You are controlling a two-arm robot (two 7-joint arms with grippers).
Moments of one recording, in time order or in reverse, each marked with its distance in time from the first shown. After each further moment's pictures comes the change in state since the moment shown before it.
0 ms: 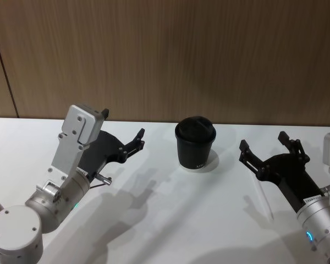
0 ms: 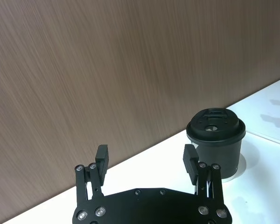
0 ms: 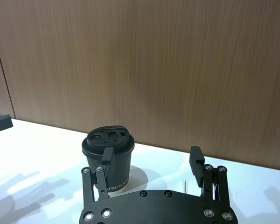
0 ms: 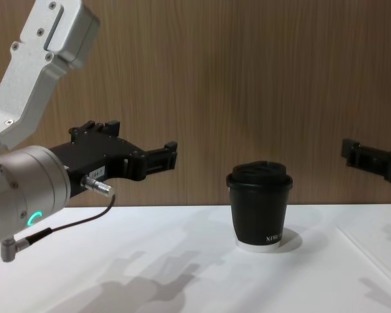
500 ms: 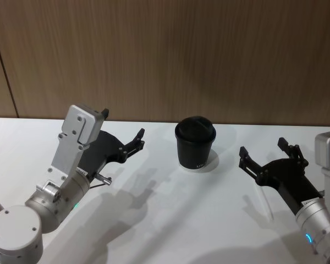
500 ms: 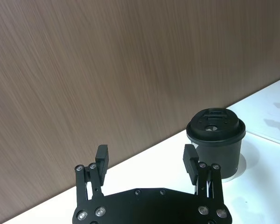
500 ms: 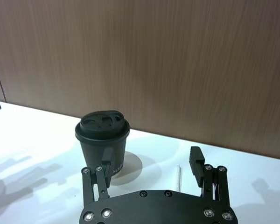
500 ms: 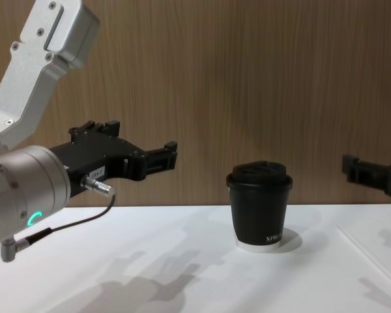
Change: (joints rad) left arm 0.000 0.000 0.000 0.000 0.000 0.000 0.000; right arm 0.001 0.003 -0.004 -0.007 -0.035 0.073 -0.019
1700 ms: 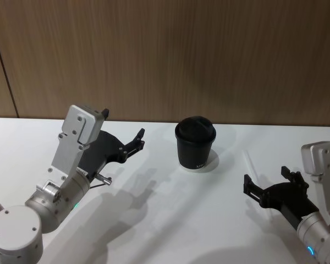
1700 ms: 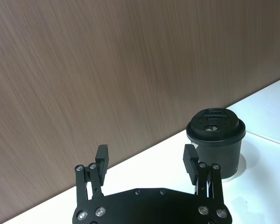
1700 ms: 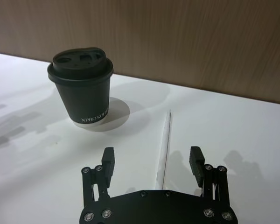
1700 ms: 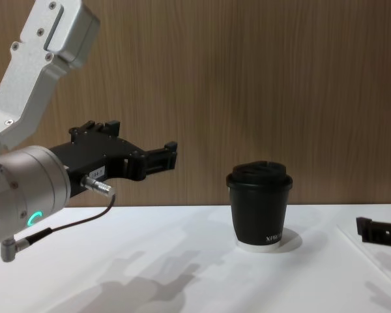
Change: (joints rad) left arm 0.000 0.000 0.000 0.000 0.000 0.000 0.000; right arm -0.014 -0.006 0.016 -0.007 -0.029 0.243 -0.025
